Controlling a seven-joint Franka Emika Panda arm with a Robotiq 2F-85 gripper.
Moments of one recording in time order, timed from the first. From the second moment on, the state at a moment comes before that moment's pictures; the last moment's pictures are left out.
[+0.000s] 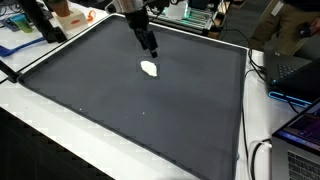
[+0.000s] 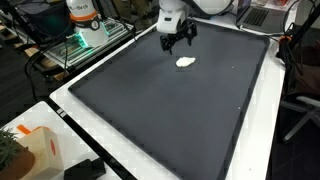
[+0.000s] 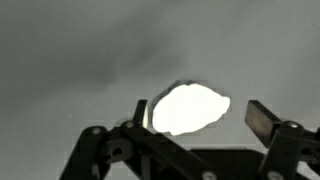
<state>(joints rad) 2.39 -1.13 -1.89 -1.67 2.24 4.18 -1.90</state>
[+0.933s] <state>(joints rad) 2.18 -0.67 -1.32 -2.38 2.21 4.22 -1.80</state>
